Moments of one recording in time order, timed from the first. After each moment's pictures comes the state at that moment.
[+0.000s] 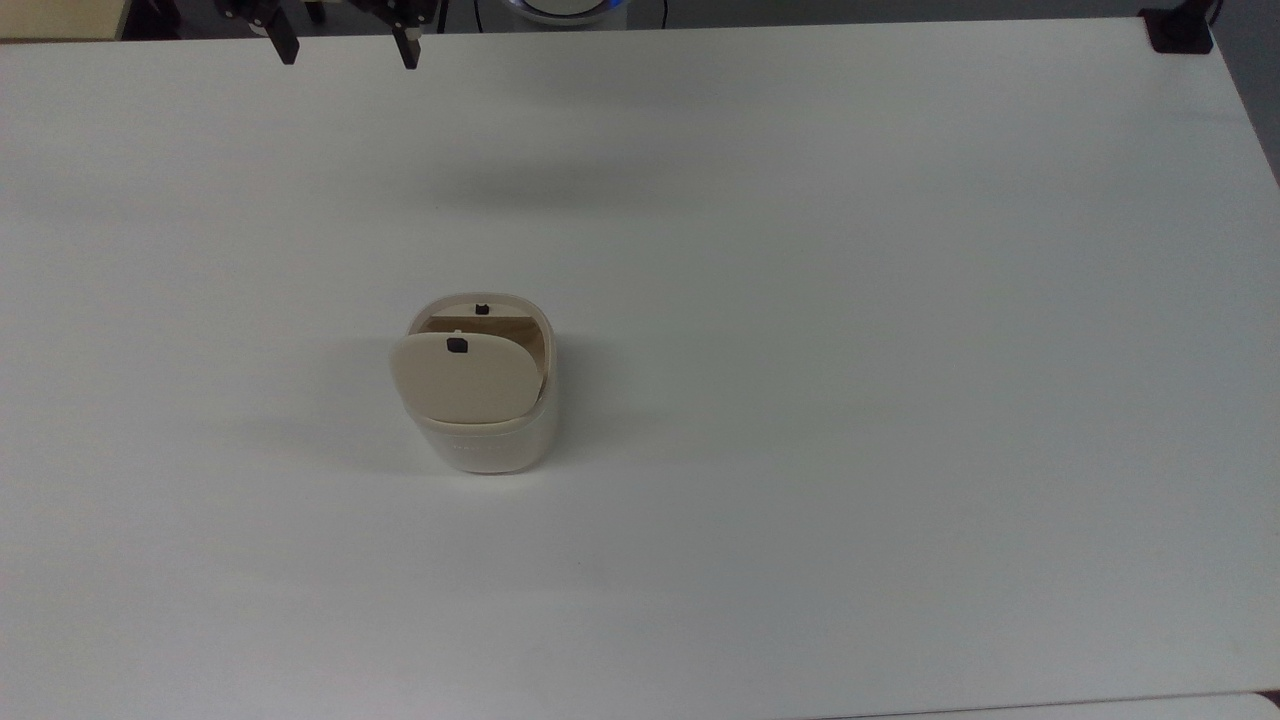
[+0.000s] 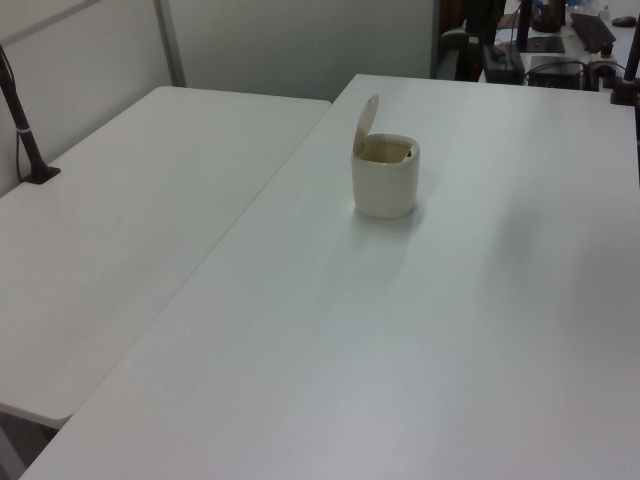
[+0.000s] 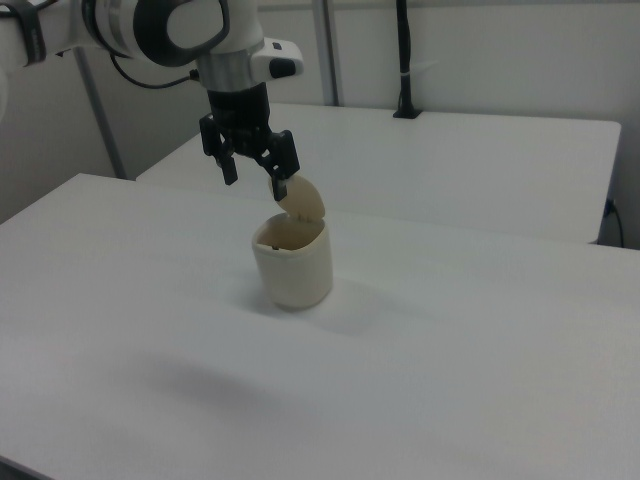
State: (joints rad) arm -0.06 0.07 -0.14 -1.52 0.07 1.63 -0.13
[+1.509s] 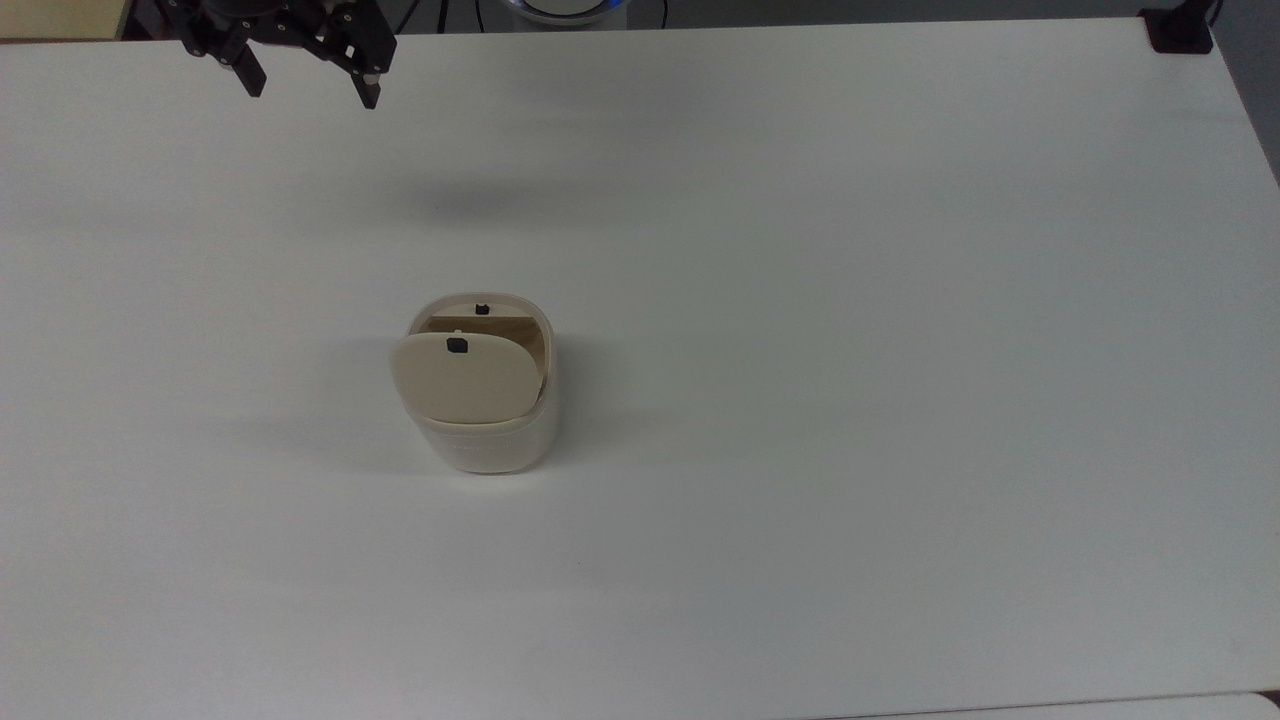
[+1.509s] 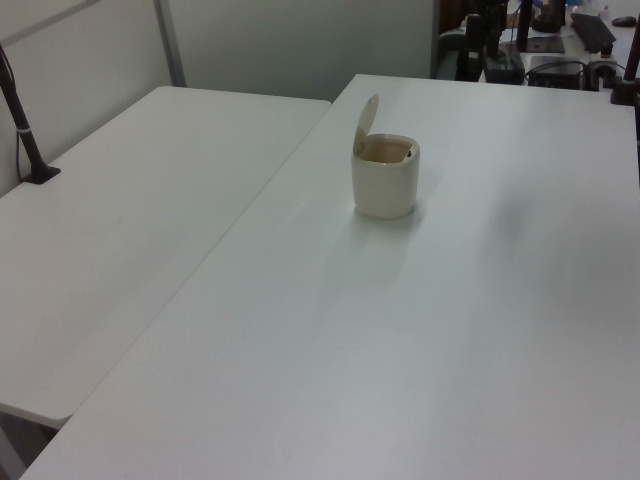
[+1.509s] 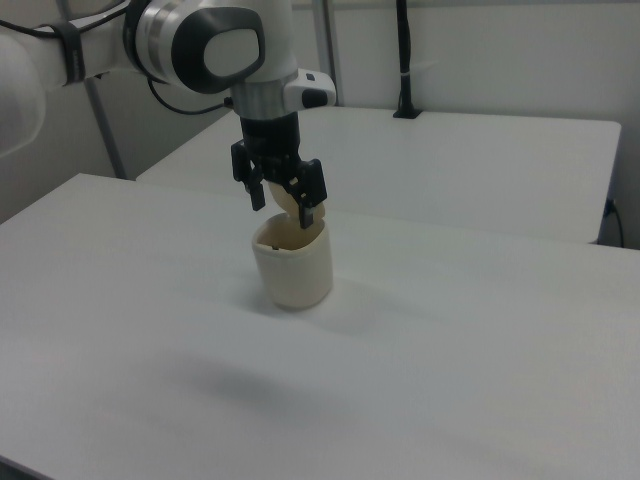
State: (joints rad) arm -0.12 0.13 -0.14 -1.53 0.05 1.65 -0.14
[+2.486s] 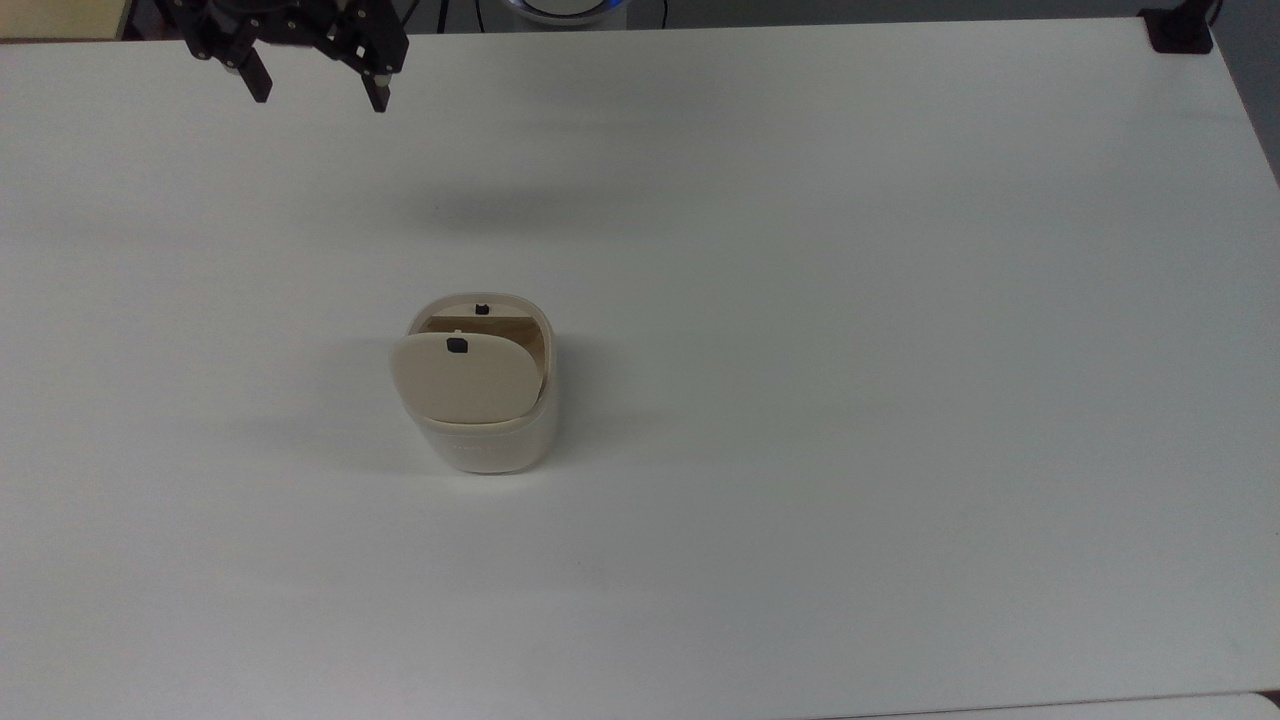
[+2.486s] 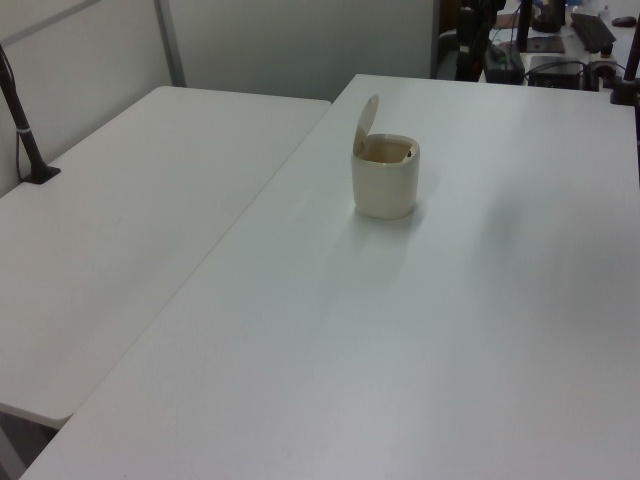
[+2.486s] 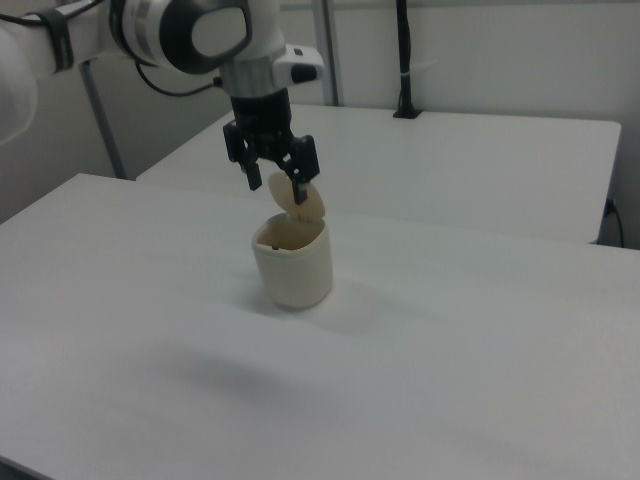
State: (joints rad) arm -0.10 0.14 -0.13 -1.47 0.05 1.66 -0.14
